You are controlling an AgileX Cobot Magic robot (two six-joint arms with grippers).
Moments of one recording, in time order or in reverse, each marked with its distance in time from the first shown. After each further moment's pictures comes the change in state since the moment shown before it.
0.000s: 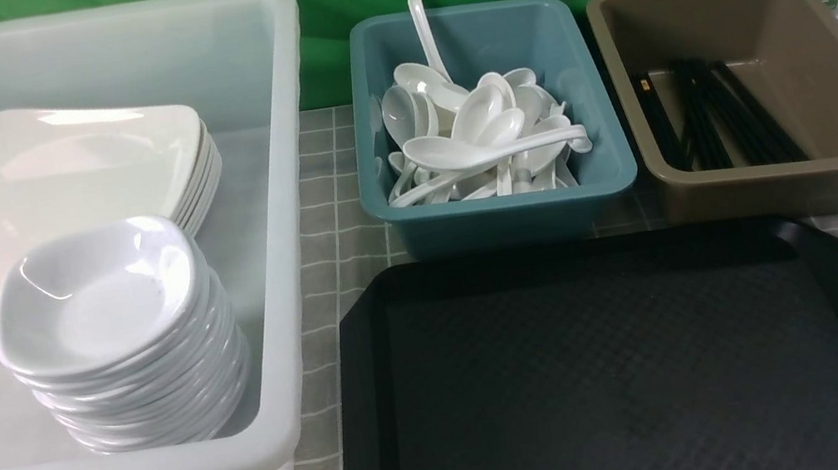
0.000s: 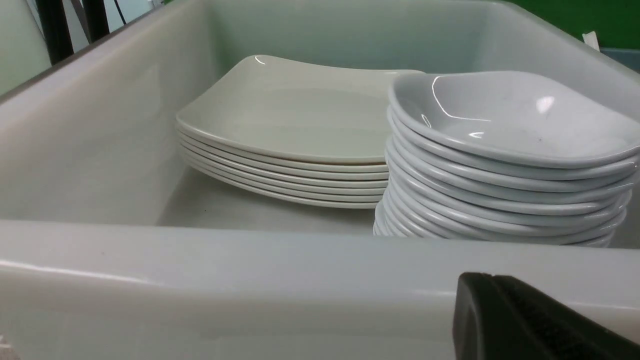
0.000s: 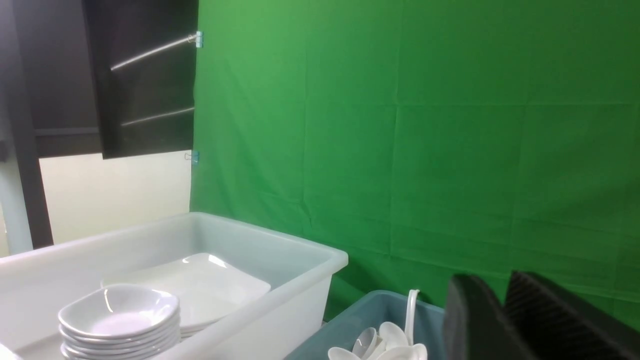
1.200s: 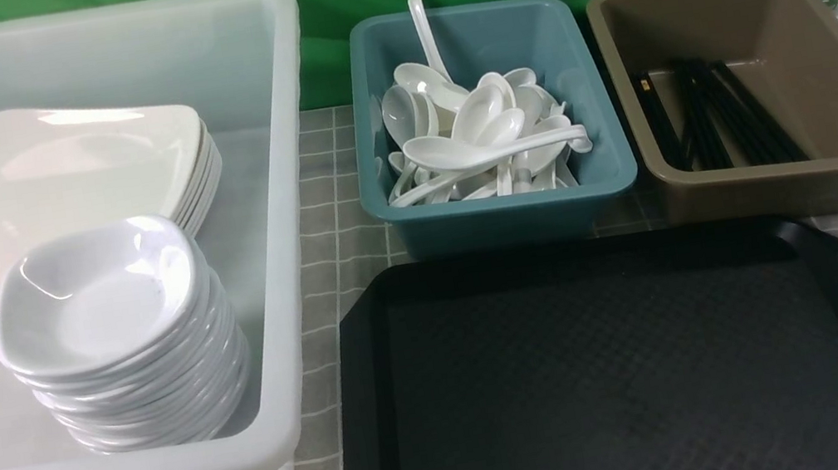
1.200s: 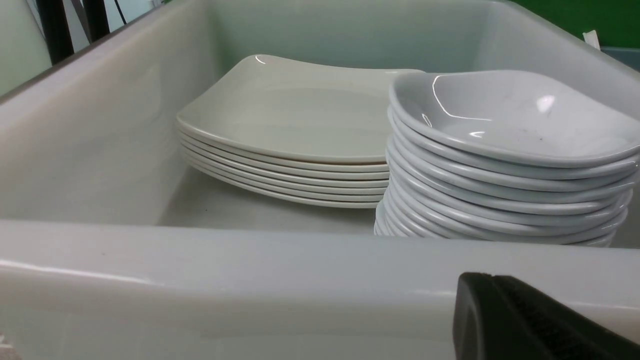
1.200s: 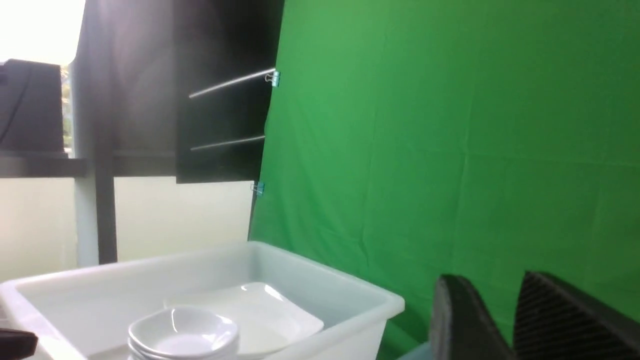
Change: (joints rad) right arm 0.000 0.000 0.001 0.501 -0.119 -0.525; left arm 0.000 0.000 0.000 0.001 0.000 0.000
